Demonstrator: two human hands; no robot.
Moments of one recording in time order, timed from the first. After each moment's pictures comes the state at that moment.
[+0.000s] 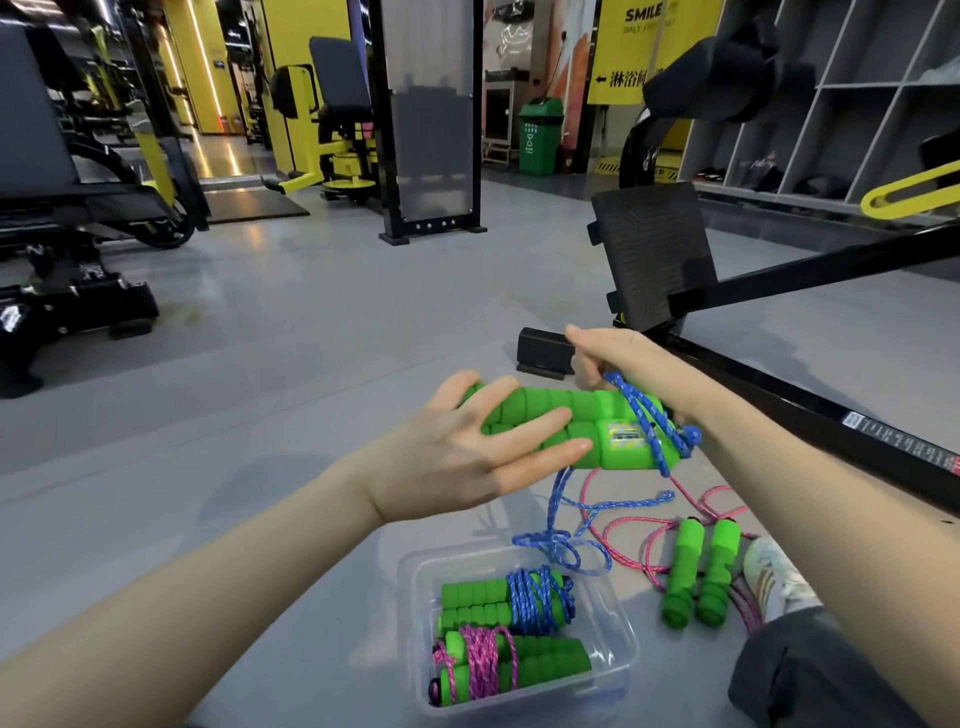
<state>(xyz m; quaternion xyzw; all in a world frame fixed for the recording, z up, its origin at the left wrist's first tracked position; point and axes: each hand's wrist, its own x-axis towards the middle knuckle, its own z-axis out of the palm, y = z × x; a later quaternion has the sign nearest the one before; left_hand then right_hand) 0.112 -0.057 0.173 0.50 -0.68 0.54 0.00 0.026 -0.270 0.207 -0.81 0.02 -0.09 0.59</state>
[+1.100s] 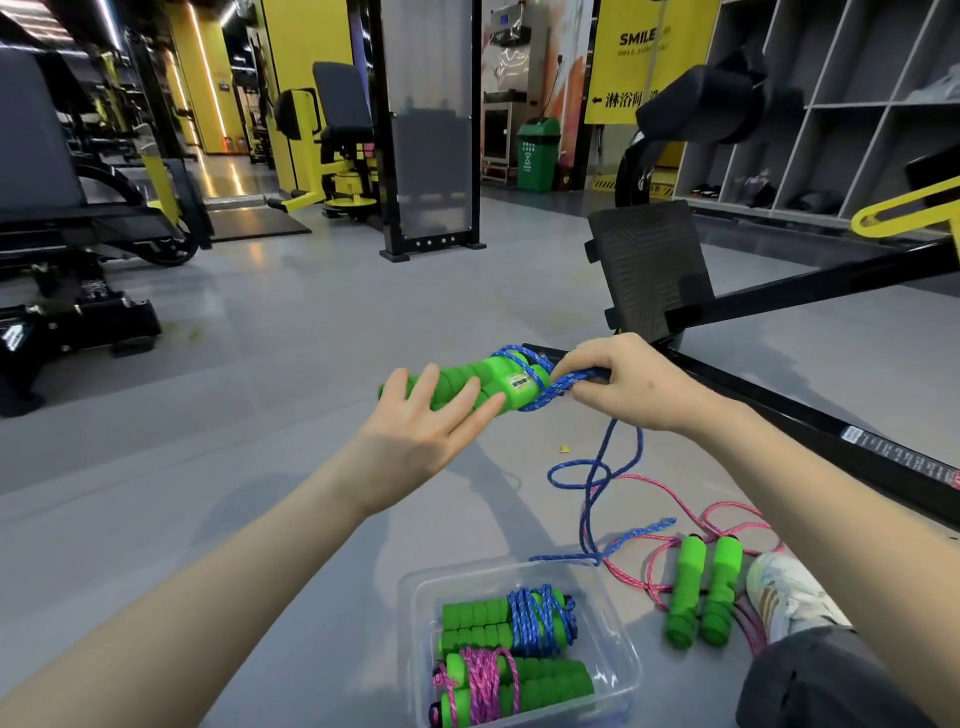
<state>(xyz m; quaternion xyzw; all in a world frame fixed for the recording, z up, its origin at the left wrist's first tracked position) 0.156 -0.048 0.156 0.61 -0.57 0.55 -0.08 0.023 -0.260 0.225 -0.96 0.00 -0.19 0.18</state>
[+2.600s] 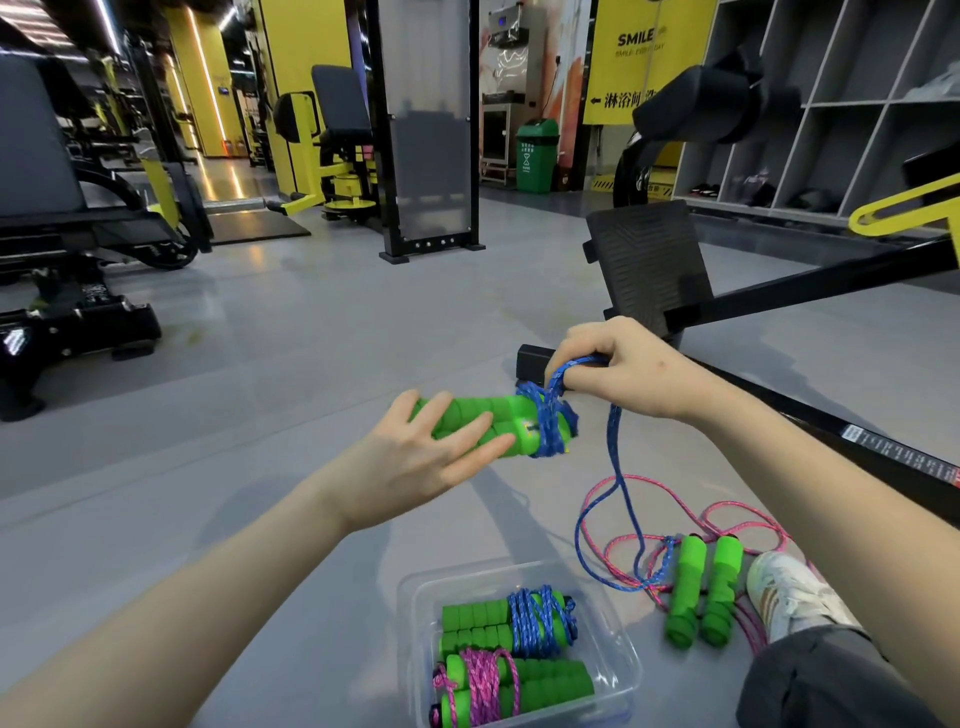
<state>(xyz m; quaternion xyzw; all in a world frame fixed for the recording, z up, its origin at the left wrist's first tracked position) 0.150 -0.039 0.154 0.57 -0.64 0.51 -0.11 0.018 -0.251 0.243 -0.94 -0.03 -0.17 0.30</state>
